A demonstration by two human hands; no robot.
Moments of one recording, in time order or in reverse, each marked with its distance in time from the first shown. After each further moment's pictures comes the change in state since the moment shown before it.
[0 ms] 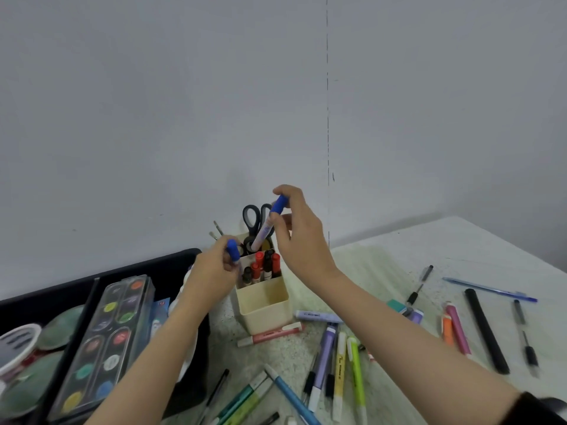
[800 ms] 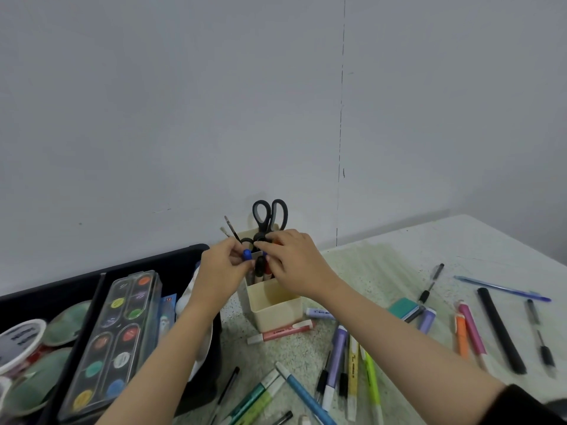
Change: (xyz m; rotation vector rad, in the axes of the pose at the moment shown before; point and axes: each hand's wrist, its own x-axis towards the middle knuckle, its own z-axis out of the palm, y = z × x) left_hand 0.002 -0.011 0.005 -0.241 0.097 0.066; right_hand -0.010 0.045 0.031 -0.647 -0.428 -0.172
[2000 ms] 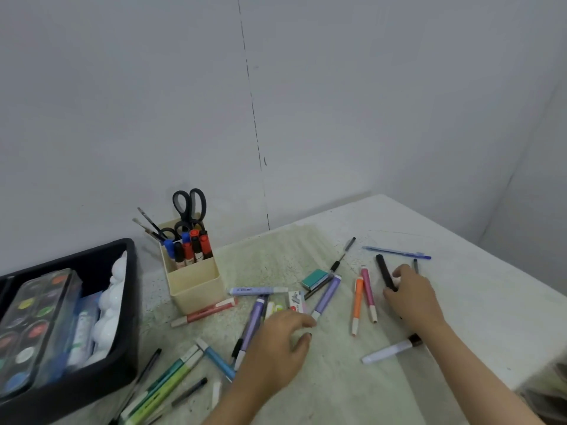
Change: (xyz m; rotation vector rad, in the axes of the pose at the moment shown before) left_hand -0.156 0.064 0.156 0.100 -0.449 0.356; right_hand -0.249 0.137 -0.104 0.077 0.037 1.125
